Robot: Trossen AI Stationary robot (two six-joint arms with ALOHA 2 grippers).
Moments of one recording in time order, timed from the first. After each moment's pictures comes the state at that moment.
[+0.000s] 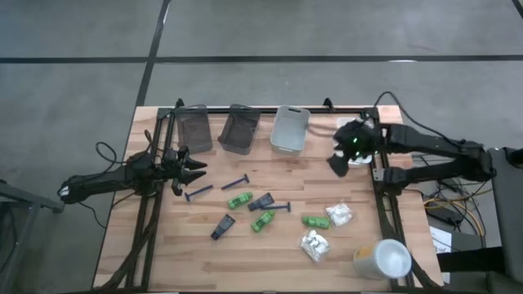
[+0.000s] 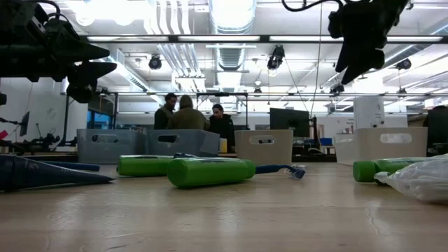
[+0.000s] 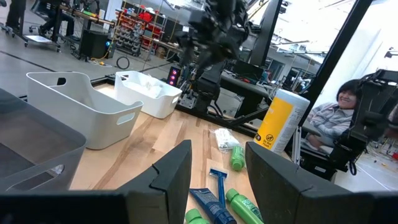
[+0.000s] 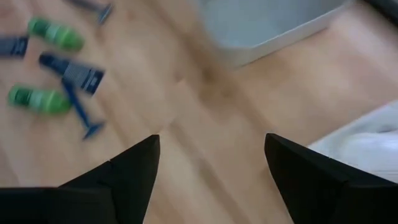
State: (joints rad) left arm 0.16 0.02 0.01 0.03 0.11 -0.37; right arm -0.24 0.97 0.93 -0.93 0.05 0.44
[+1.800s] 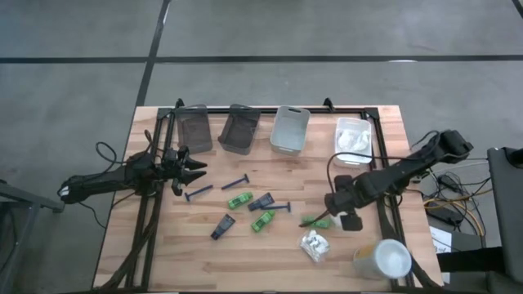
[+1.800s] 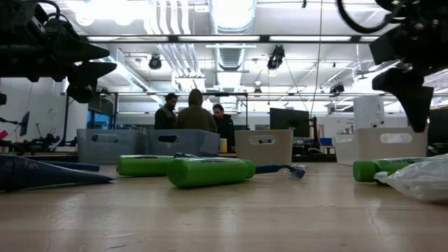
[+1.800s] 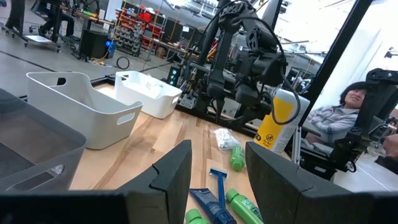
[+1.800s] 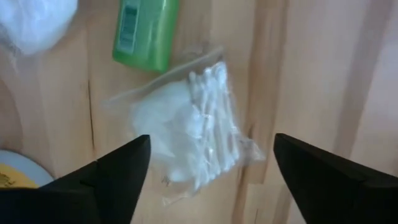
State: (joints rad) left arm 0.16 0.02 0.01 0.03 0.11 -0.37; right arm 0.41 1.32 0.81 -0.97 -0.01 0.38
